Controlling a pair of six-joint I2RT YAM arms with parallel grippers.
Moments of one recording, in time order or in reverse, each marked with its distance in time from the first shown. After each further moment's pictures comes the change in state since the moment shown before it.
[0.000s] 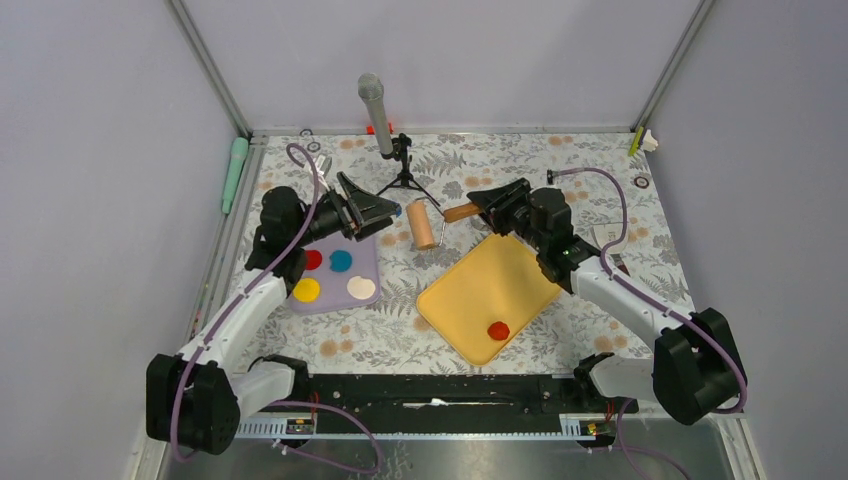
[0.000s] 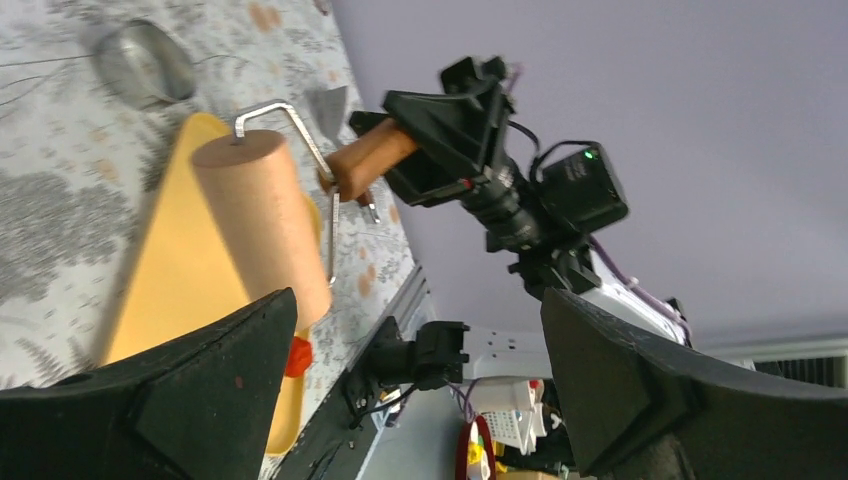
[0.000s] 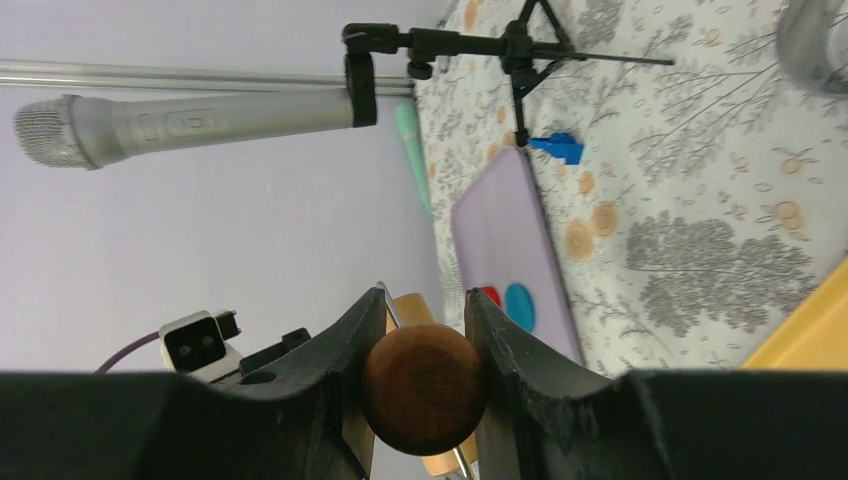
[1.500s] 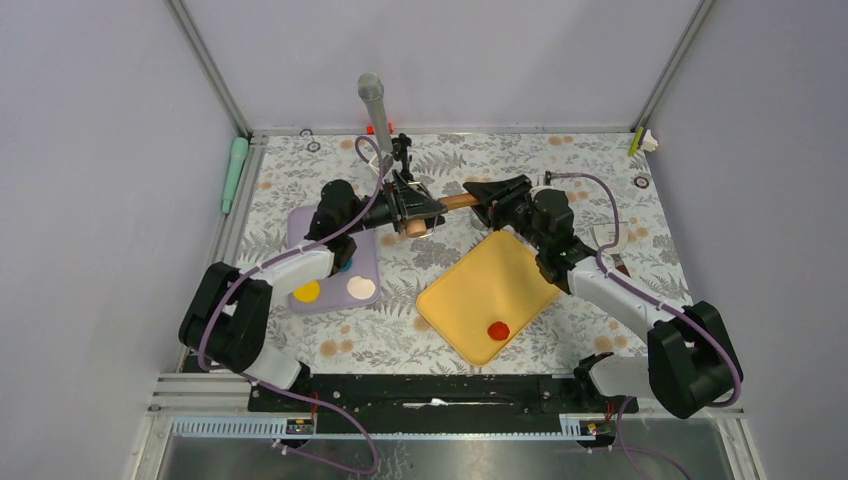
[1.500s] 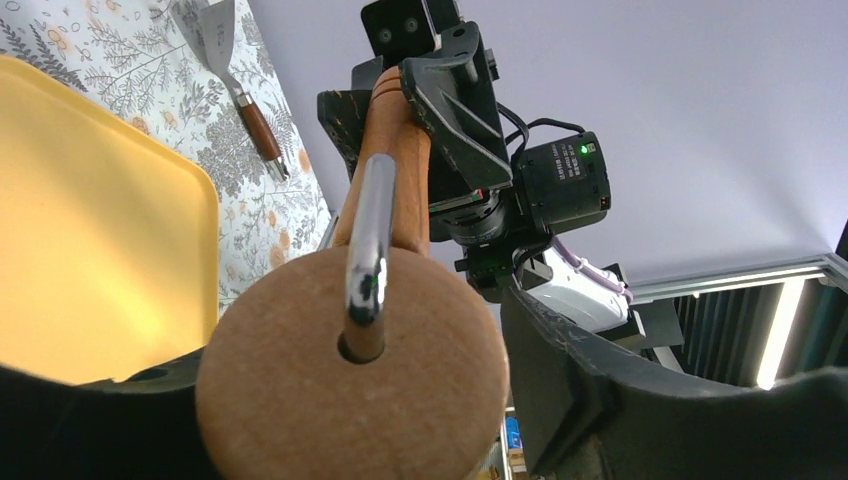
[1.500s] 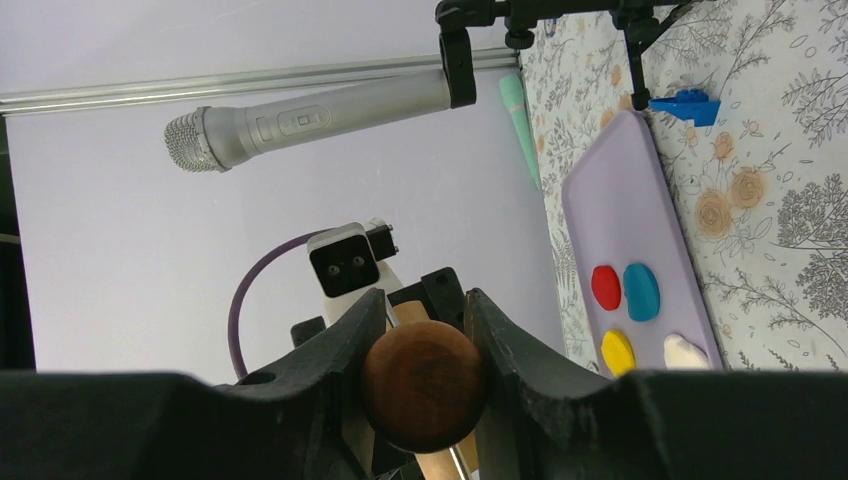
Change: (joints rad) left arm -0.255 0.414 0.074 0.541 0.013 -0.287; right arm -0.007 0.033 -0.032 0.204 -0.091 0.248
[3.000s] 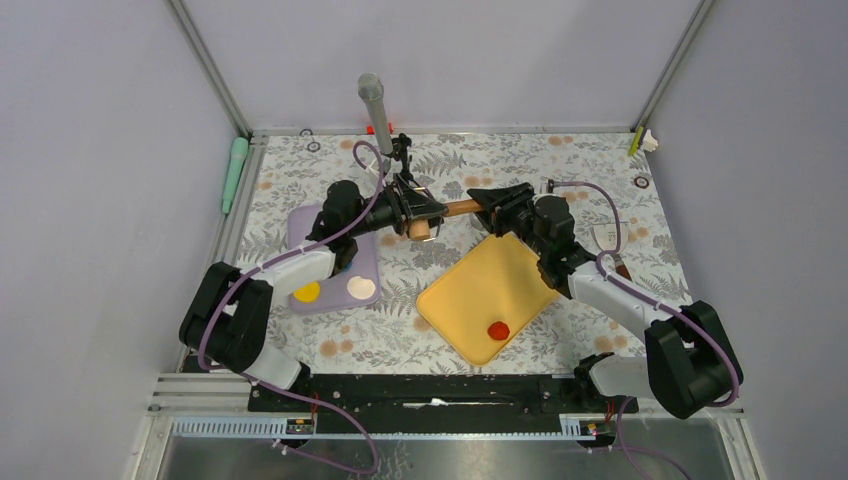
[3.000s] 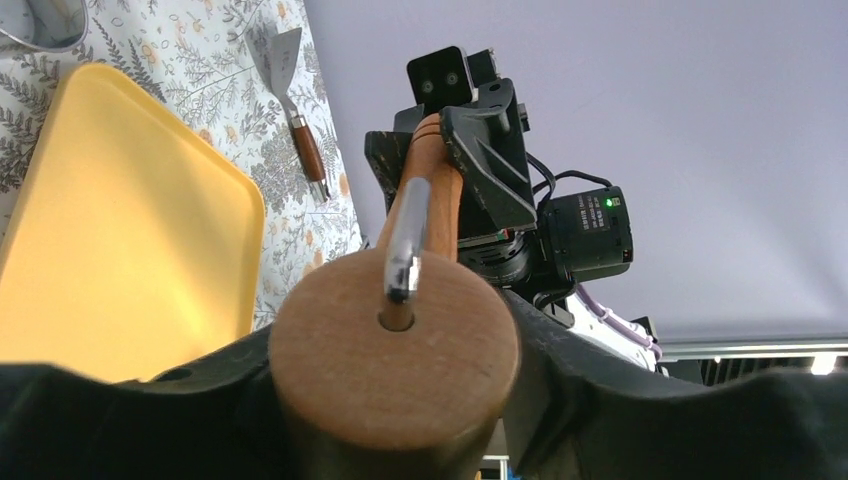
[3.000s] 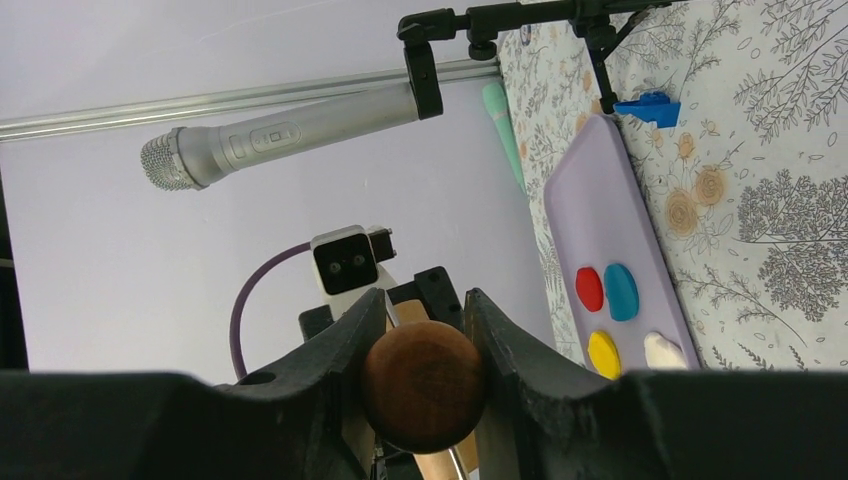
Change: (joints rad) left arm -0.009 0.007 -0.001 -0.113 -0.107 0.046; right arm -0.014 -0.003 -0.058 0.031 0.011 0.020
